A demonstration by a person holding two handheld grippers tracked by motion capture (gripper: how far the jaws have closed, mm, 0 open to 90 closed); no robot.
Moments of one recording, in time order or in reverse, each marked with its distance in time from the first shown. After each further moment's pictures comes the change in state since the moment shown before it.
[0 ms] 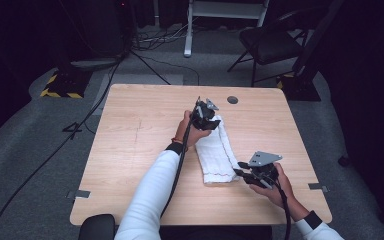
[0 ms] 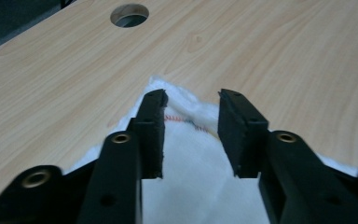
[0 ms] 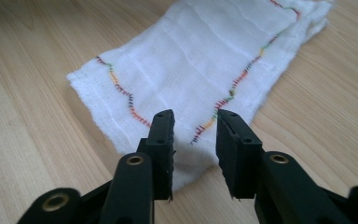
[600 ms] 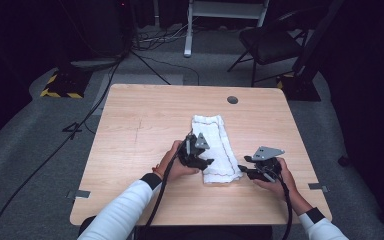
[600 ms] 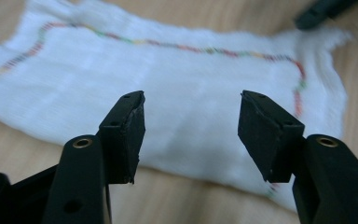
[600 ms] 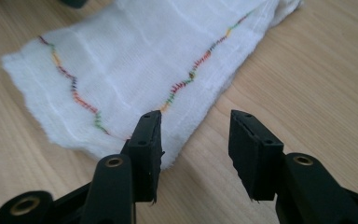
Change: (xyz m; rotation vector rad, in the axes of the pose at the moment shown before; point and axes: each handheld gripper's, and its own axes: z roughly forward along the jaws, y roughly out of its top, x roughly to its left) left arm -0.073 -0.079 -0.057 0.106 -0.148 0.172; right arm -0.028 -0.010 0.014 0.045 -0.032 -0.002
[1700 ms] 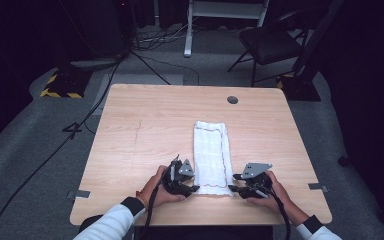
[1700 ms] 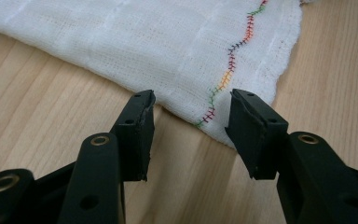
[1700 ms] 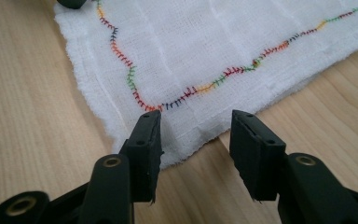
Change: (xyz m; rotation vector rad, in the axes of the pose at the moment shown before) left arm -0.037 -0.065 -0.029 0.053 -0.082 -0.045; right arm 0.051 -0.008 0.004 0.041 0.178 -0.077
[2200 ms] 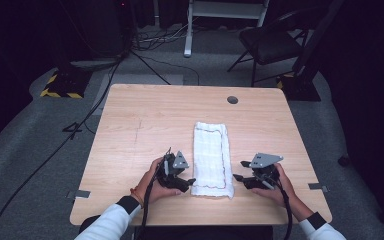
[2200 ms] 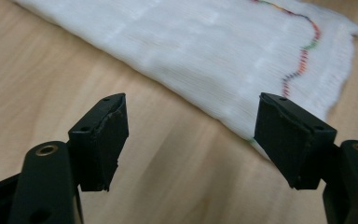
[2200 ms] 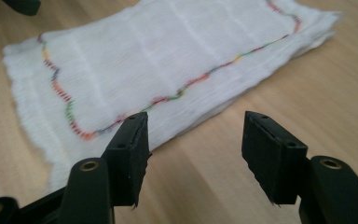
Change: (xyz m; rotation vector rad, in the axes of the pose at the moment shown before) left arm 0.021 0.011 -0.019 -0.055 0.141 -0.079; right arm -0.029 0.008 -0.020 -0.094 -0.107 0.055
